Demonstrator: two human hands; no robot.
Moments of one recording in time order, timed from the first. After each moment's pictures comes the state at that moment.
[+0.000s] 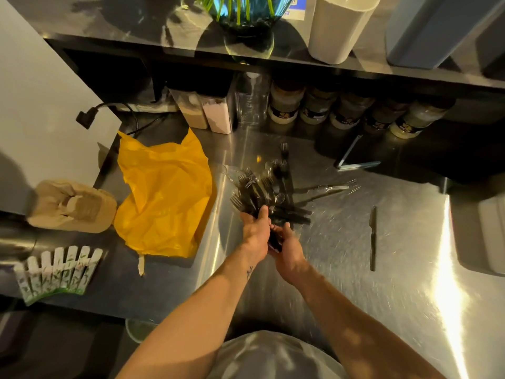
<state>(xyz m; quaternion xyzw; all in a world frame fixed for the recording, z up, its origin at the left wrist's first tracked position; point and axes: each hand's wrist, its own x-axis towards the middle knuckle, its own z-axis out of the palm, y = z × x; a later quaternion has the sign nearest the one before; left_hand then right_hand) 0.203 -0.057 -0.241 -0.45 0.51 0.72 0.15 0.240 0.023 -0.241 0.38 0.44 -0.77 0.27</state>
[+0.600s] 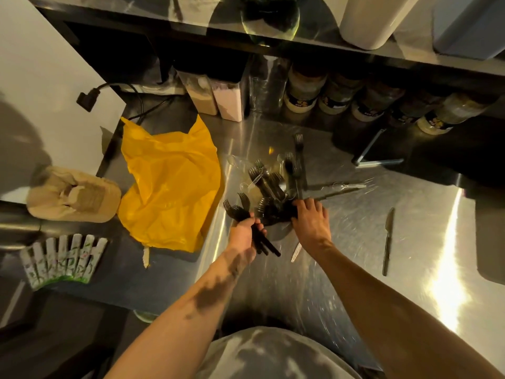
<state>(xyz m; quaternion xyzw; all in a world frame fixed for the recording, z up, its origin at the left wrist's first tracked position) 0.209 -0.103 -0.265 -0.56 0.35 0.74 0.14 0.171 0.062 -0.279 -0.05 0.97 -0.11 0.20</state>
